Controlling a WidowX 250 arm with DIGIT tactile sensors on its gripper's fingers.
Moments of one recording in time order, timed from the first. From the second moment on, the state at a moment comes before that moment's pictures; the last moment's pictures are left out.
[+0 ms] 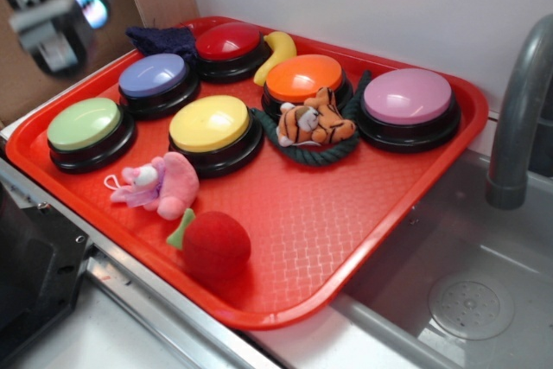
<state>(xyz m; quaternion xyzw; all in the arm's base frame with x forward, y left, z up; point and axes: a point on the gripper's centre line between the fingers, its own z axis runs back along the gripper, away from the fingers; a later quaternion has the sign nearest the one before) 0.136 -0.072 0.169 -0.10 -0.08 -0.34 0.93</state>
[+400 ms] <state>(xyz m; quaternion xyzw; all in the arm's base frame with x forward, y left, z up) 0.151 -0.115 0.104 -0.14 -0.07 -0.55 0.82</state>
